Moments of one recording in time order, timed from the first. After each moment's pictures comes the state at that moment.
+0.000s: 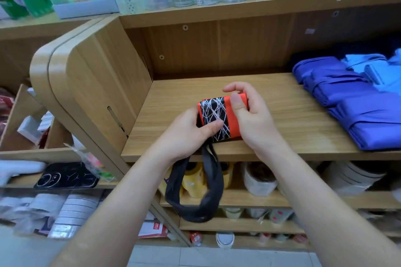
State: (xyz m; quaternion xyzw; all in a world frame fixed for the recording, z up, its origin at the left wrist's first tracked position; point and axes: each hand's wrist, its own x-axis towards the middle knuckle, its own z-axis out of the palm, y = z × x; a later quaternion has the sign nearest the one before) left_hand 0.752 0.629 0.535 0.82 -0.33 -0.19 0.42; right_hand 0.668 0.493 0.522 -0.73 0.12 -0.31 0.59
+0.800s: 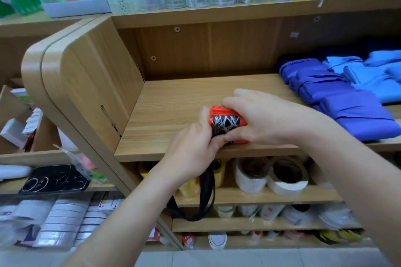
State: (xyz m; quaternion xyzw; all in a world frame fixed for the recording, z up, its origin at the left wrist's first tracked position) left_hand 0.709 0.632 0.533 0.83 -0.46 -0.06 0.31; right_hand 0.629 0.480 0.593 -1.00 0.02 0.00 0.06
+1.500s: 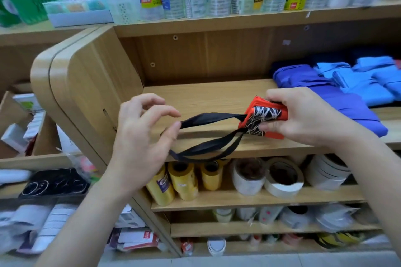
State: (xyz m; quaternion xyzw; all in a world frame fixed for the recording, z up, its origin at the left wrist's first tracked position) left_hand 0.726 0.699 0.558 0.78 -0.46 0.20 0.37; right_hand 0.581 0.434 0.583 -0.96 0.08 -0.17 0.20
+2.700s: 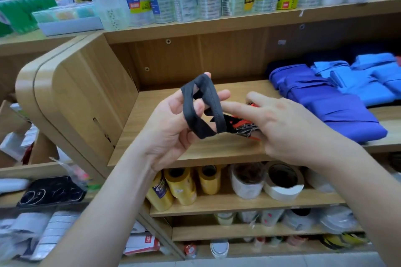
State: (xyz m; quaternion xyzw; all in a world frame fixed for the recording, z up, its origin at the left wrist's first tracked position) left_hand 0.715 0.631 0.585 0.49 -0.36 -0.37 0.71; right_hand 0.581 0.462 0.586 -0.99 0.01 -0.14 0.01
